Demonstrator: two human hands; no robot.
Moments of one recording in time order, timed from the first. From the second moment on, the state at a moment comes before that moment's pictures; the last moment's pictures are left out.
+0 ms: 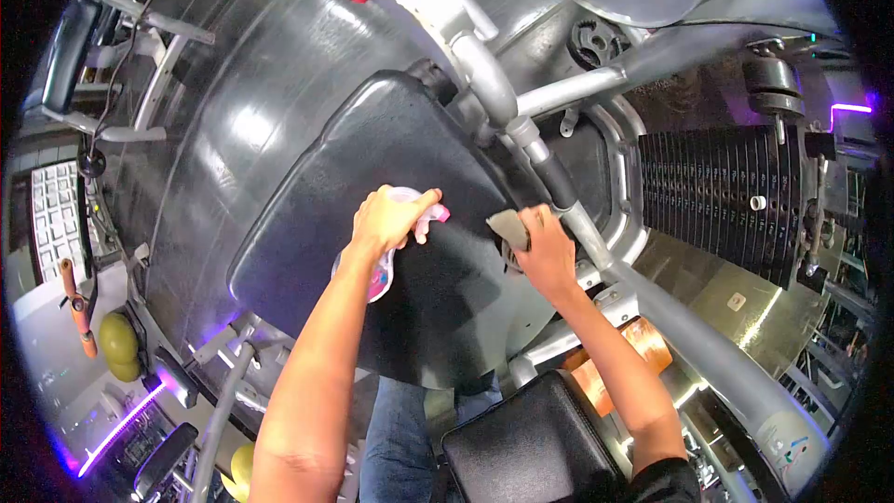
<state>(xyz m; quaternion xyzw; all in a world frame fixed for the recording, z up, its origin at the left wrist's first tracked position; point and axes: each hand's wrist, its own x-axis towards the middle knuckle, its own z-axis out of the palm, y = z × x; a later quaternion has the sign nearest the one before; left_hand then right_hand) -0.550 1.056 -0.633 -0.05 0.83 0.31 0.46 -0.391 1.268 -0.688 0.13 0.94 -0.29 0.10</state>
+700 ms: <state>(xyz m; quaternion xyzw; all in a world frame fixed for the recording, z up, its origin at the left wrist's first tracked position) -0.549 1.053 -0.642 -0.06 0.83 0.30 0.46 -0.429 1.282 -0.700 0.24 0.92 -0.28 0.10</state>
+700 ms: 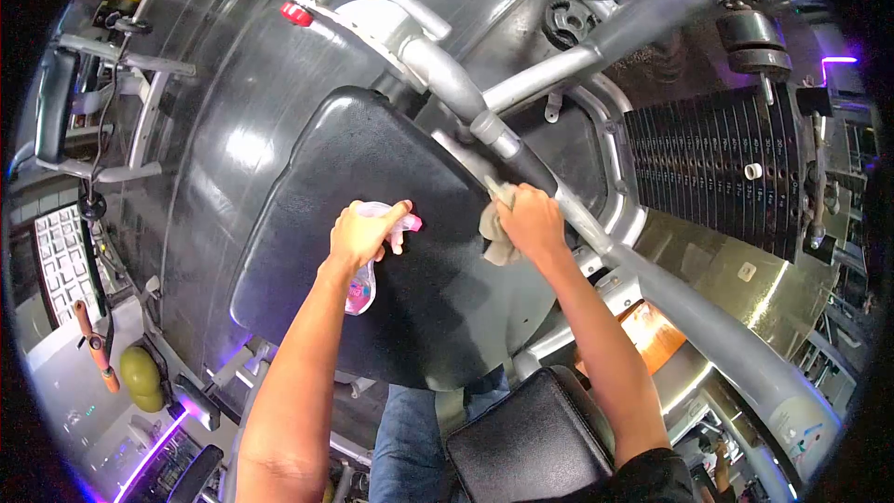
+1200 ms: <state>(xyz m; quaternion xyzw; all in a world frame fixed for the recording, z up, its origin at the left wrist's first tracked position) -0.548 1.057 -0.636 -0.07 0.83 0.32 0.44 -0.427 1.279 -0.715 0.21 0.94 -0.26 0.10</state>
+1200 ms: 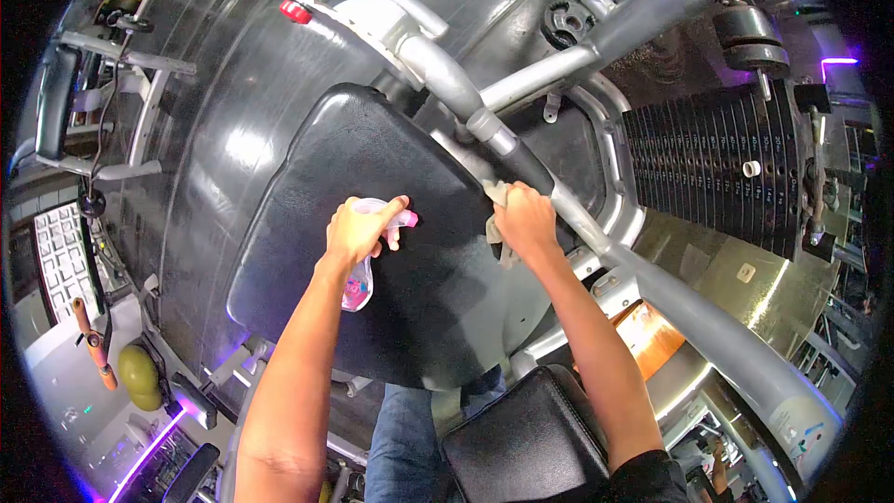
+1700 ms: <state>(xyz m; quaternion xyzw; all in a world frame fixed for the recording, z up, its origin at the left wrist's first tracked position) -0.547 1.051 -0.645 -0.05 0.83 0.33 0.44 -0.356 1.290 -0.707 0.11 0.93 -0.34 0.08</state>
